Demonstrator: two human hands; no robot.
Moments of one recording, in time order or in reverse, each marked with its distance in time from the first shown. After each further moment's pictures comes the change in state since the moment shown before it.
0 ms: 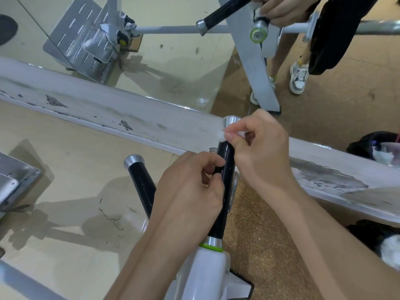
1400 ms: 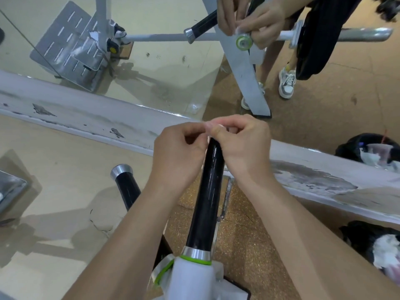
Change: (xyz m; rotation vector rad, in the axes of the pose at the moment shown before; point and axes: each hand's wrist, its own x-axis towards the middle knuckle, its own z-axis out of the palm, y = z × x) left_hand 0.073 -0.001 0.017 -0.218 0.096 0.038; right_hand 0.020 0.003 0.011 0.283 0.085 0.229
